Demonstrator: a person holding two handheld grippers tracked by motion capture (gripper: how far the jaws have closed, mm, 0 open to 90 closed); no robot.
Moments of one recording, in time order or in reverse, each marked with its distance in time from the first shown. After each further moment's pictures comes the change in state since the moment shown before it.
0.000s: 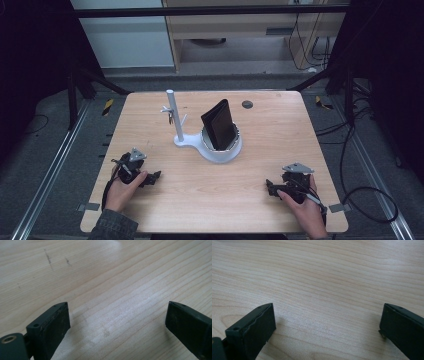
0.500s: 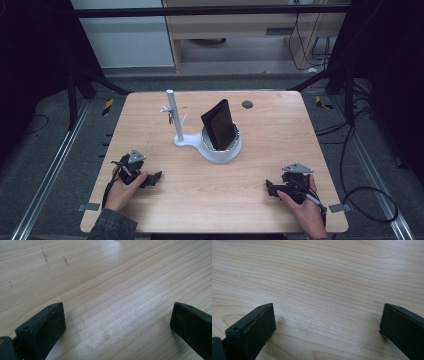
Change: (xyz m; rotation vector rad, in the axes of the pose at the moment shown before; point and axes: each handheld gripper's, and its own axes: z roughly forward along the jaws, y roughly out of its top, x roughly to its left) left arm 0.003 -0.007 0.006 -0.062 -0.017 -0.024; right arm 0.002 0.000 0.000 0.000 0.001 0.006
